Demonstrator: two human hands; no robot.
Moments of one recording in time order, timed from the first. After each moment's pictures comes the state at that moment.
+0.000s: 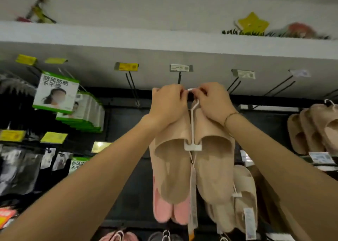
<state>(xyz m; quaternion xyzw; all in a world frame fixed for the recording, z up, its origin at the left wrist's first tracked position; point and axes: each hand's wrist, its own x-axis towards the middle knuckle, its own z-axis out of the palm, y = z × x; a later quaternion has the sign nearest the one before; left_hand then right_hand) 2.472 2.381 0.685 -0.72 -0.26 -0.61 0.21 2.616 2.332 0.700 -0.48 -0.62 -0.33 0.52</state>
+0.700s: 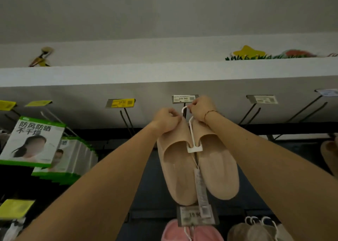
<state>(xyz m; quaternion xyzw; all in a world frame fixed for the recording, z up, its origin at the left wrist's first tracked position) 2.491 2.534 0.813 -0.78 -0.28 -0.56 -0.04 2.637 2.500 0.853 -0.54 -0.56 -0.28 0.56</state>
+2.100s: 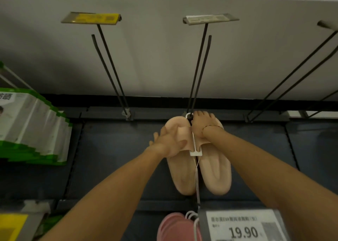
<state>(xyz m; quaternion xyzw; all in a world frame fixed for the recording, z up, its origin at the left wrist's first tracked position) 2.566 2.805 0.722 -0.81 -0.43 -0.39 0.06 2.722 2.779 0.790 -0.69 -0.54 -0.36 0.31</state>
